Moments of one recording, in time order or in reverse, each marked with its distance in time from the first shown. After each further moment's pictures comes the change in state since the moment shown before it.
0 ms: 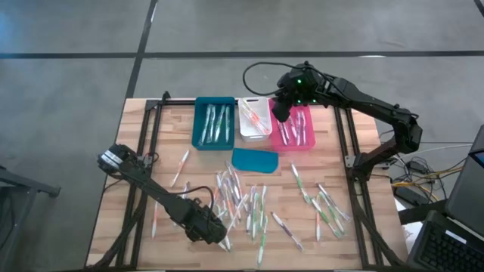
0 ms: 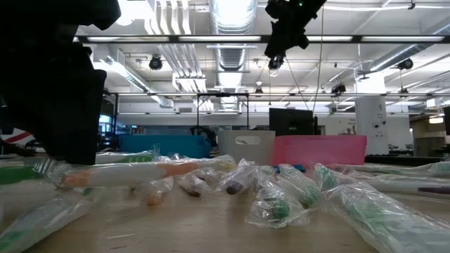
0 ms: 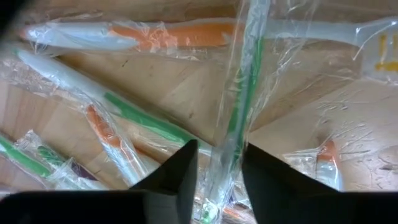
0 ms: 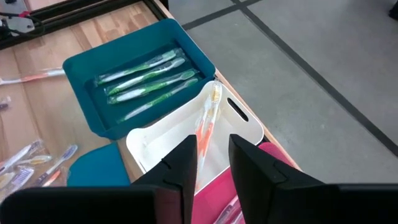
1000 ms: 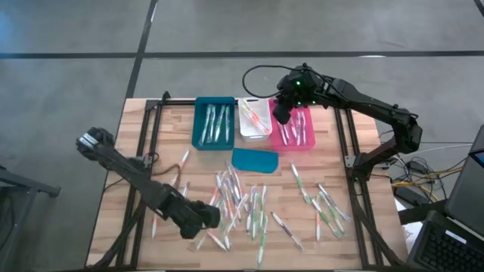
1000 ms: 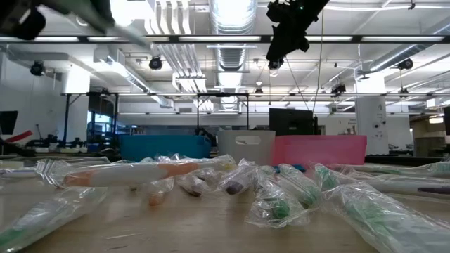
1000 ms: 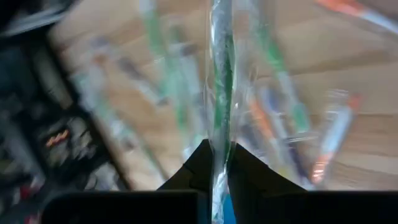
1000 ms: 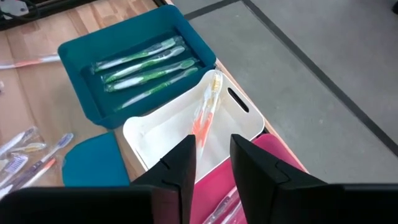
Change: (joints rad) left arm -0.019 -0.336 0.019 -0.078 -0.110 -0.417; right arm 0.000 0.000 -0.025 -0.011 0.000 -0.018
